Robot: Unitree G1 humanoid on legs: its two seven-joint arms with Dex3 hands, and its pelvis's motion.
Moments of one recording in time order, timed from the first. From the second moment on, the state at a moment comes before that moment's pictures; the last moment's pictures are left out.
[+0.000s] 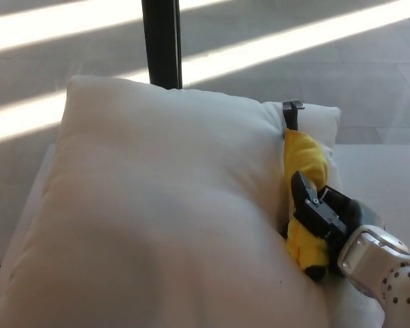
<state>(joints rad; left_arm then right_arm) -0.04 0.57 0.64 1.10 -0.48 0.05 -0.33 -0.45 0.12 -0.28 -0.03 0.56 0.95 -0.55</state>
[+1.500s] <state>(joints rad) -0.03 0.57 0.61 1.07 -0.48 0.05 -0.37 -0.65 0.10 -0.33 0.08 0.82 0.77 -0.75</state>
